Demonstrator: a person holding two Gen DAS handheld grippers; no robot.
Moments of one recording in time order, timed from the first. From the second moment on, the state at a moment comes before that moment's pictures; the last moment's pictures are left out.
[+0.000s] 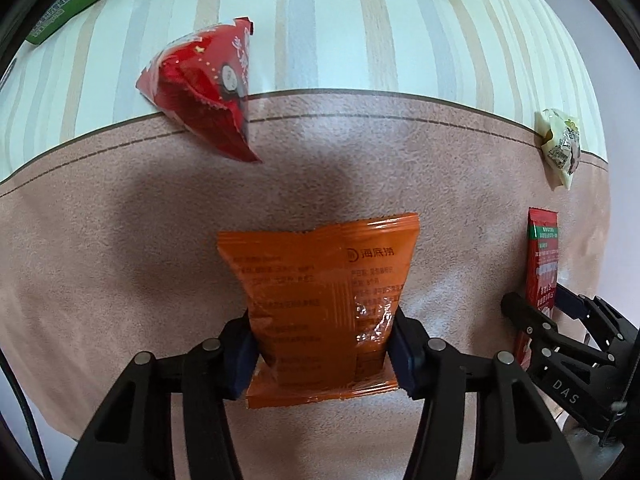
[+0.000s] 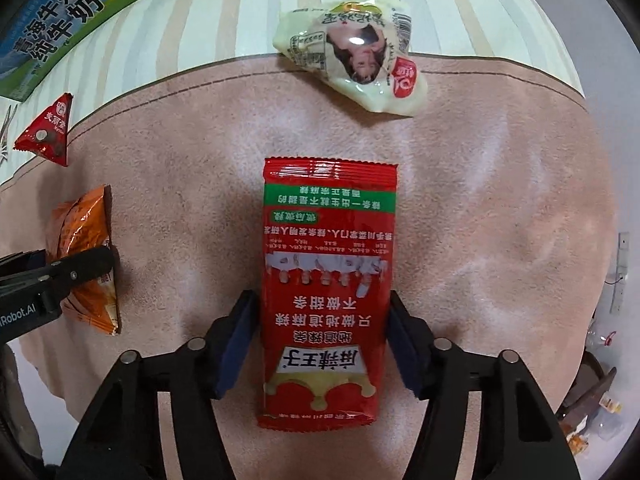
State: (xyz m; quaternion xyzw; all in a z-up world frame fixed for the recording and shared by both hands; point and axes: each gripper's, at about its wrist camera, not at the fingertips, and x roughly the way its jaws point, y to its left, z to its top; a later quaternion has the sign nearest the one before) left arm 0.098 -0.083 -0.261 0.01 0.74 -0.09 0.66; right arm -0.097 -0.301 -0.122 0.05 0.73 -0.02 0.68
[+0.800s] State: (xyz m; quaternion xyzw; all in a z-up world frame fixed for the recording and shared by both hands) left arm 0.114 -0.092 -0.143 -0.03 0.69 -0.14 0.71; right arm -0.074 -0.319 -0.021 0.15 0.68 0.05 0.72
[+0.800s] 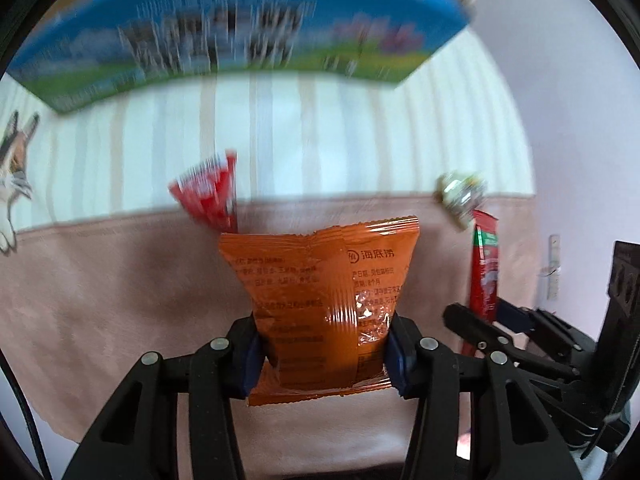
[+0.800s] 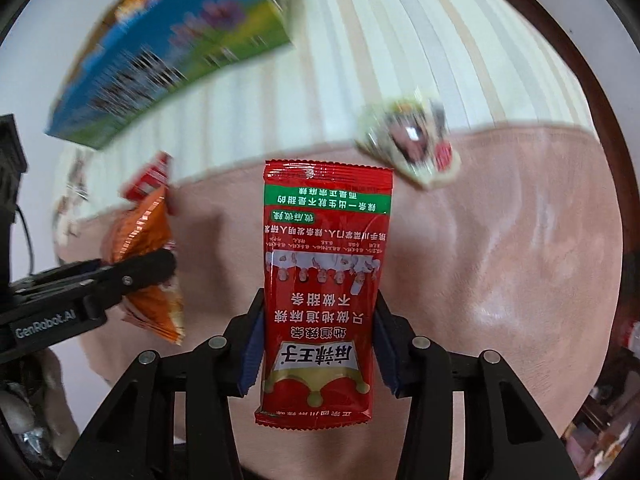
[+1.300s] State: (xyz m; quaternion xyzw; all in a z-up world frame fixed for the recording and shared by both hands) left arm 0.217 -0.050 -0.018 -0.03 0.60 -0.11 0.80; right arm 0.061 -0.304 0.118 0.16 0.55 0.12 0.81
